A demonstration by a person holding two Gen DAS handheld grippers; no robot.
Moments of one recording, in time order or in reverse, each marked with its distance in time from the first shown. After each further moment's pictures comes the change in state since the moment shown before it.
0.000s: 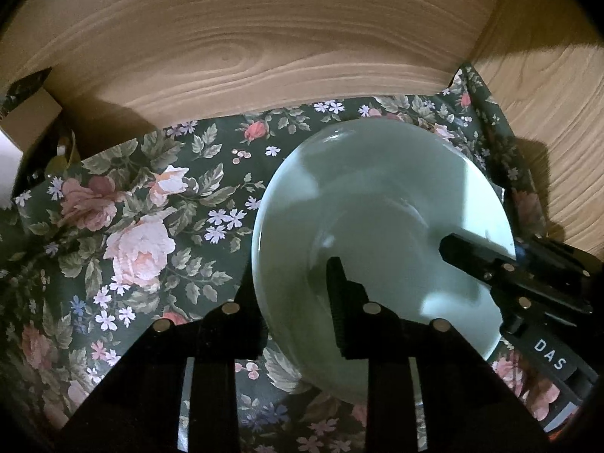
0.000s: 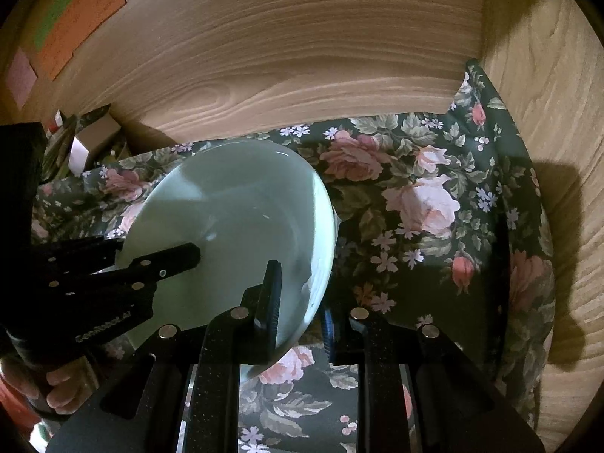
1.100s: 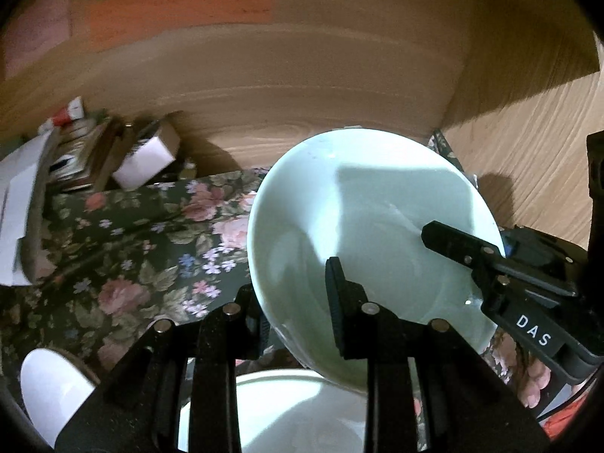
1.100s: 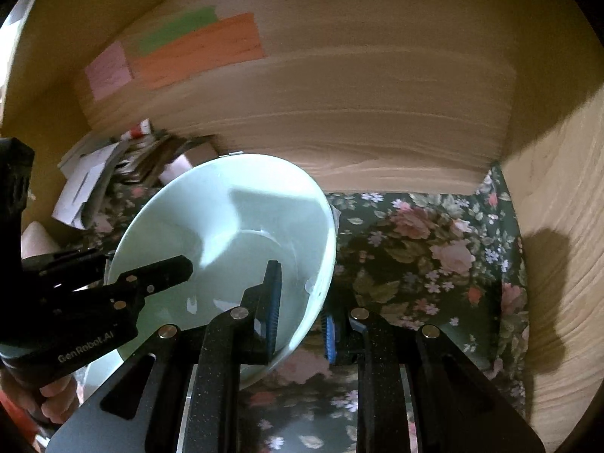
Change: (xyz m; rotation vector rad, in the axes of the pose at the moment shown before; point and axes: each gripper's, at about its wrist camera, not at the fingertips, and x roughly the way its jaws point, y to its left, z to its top) left arm -0.137 0.034 -0.062 -0.060 -0.241 0.032; right arm -0.081 0.087 -0.013 -0.157 -0.182 0.044
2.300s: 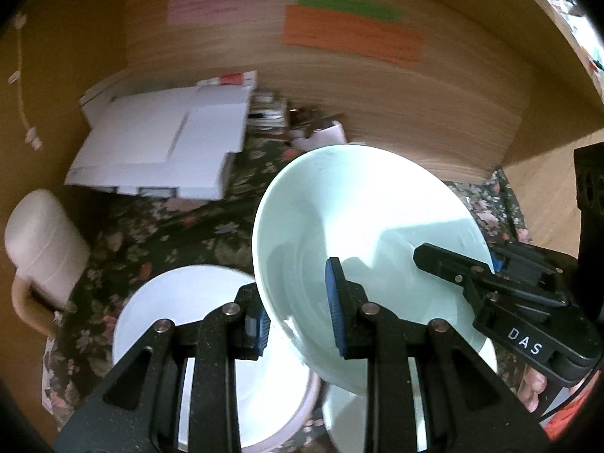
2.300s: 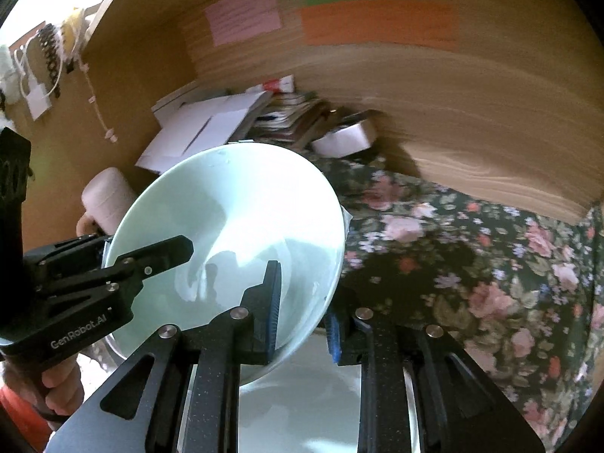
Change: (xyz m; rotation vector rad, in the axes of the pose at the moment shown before) left arm -0.093 0.118 -0.077 -0.176 -0.105 0.180; right arm 0.027 0.147 -0.022 -0.179 0.036 0.229
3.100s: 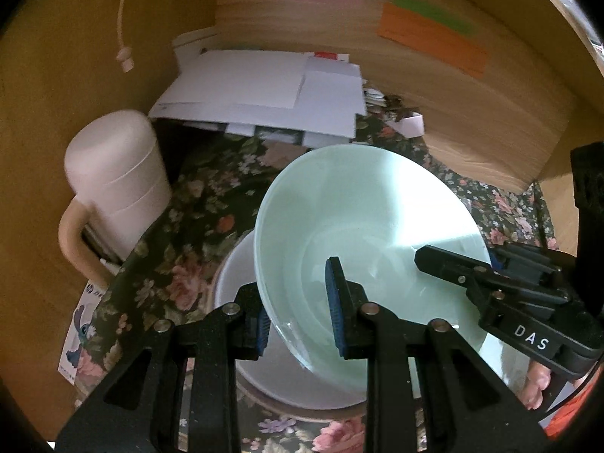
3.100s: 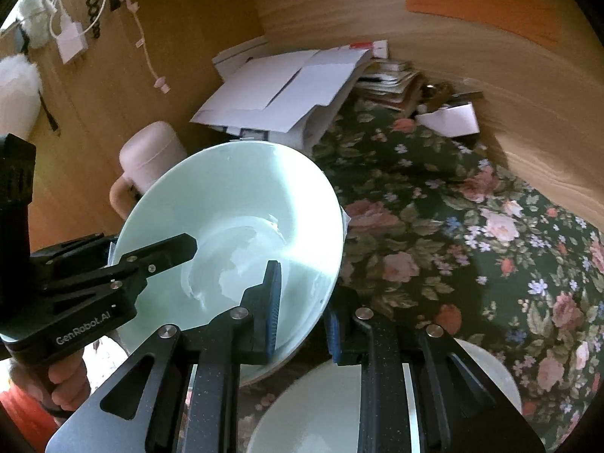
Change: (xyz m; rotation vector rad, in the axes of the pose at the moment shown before) left arm -0.023 0.081 -0.043 -0.129 0.019 0.093; right arm 0.045 0.066 -0.006 -0.092 0.092 0.131
